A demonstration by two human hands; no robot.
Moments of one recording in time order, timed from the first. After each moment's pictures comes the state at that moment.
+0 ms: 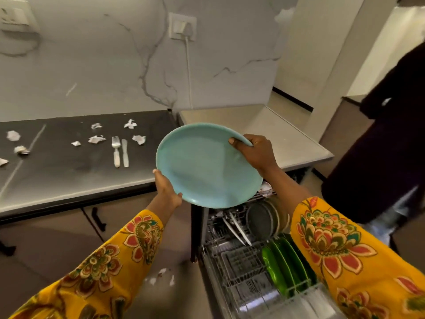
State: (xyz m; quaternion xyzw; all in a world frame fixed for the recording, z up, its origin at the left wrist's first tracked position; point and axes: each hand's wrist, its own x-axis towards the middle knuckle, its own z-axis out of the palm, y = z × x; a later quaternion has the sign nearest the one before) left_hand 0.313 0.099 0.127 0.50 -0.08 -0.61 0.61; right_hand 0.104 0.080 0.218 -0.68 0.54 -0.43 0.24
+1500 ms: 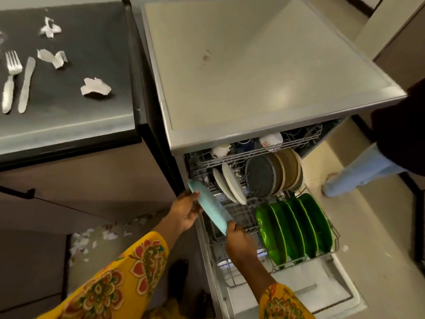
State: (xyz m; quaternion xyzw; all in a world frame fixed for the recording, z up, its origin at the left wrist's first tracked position) left_hand 0.168 0.044 -0.101 0.62 0.02 -0.66 0.43; right_hand 0.017 0.107 -0.131 -0.72 0.65 0.13 0.20
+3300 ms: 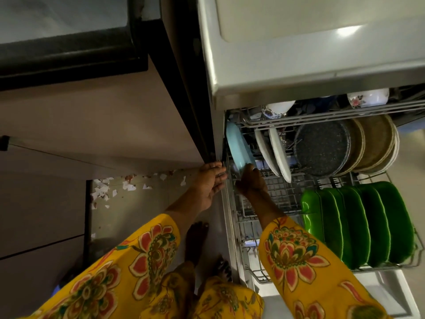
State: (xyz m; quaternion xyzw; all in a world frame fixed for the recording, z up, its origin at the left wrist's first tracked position) left_hand 0.207 0.015 -0.210 0.67 0.00 -0.64 0.37; right_hand 0.100 -0.018 -0.277 -0.61 0.68 0.12 0.38
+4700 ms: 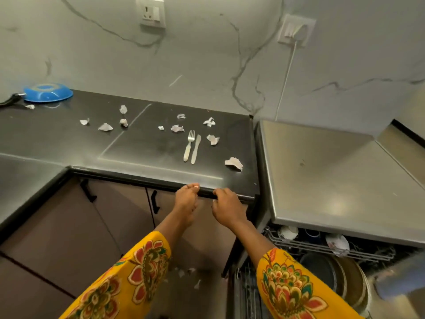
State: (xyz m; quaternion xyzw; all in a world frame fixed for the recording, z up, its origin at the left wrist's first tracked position) left_hand 0.391 0.103 0.087 0.62 -0.10 -0.43 0.65; right_hand 0.283 0.053 0.085 -0.87 0.43 -0.10 0.21
